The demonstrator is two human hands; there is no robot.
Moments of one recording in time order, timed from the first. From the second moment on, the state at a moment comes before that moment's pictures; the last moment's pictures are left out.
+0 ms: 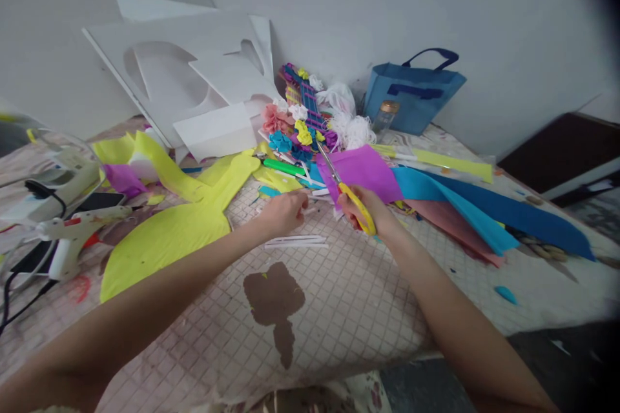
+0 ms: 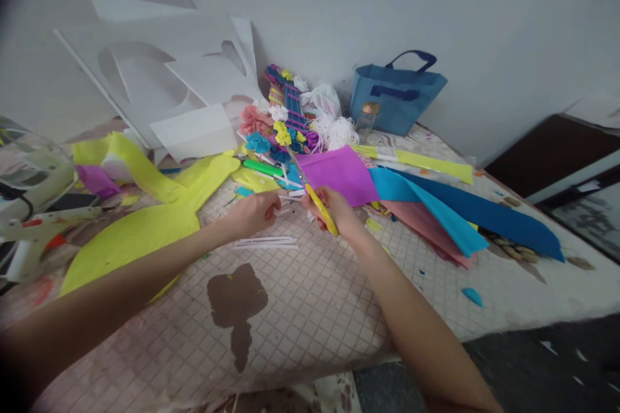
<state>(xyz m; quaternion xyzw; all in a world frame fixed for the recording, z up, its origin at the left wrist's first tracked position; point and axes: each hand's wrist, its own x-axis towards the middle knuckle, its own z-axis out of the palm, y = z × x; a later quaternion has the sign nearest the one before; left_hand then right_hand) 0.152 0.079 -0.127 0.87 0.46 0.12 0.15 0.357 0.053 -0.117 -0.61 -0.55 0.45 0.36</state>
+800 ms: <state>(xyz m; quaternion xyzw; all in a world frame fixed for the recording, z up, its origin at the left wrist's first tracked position) 0.148 0.109 -0.119 0.89 0.40 0.18 0.14 0.370 0.057 -0.112 -0.59 -0.53 0.46 0.40</state>
